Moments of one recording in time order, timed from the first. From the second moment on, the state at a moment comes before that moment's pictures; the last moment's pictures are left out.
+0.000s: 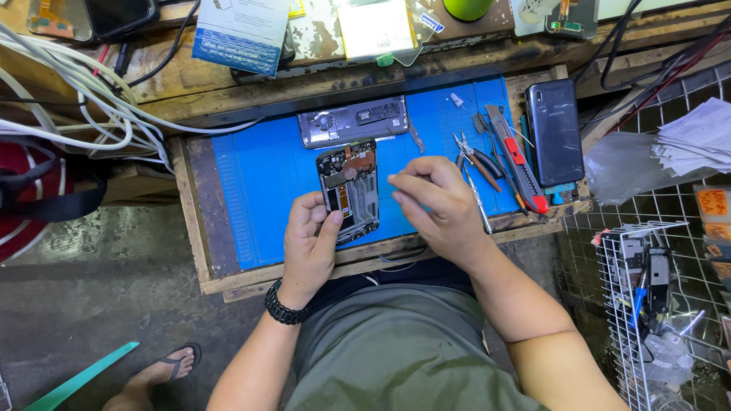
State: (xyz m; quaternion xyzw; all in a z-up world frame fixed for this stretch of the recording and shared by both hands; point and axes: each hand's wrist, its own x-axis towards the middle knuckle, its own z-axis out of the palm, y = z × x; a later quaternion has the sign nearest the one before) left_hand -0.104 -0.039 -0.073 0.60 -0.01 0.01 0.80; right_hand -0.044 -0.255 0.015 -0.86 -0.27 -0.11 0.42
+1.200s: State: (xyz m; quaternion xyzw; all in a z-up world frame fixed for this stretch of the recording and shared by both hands) left_hand -0.104 -0.038 -0.064 0.68 -0.03 0.02 0.73; right_hand -0.036 -0.229 0.013 -0.86 -0.28 -0.13 0.40
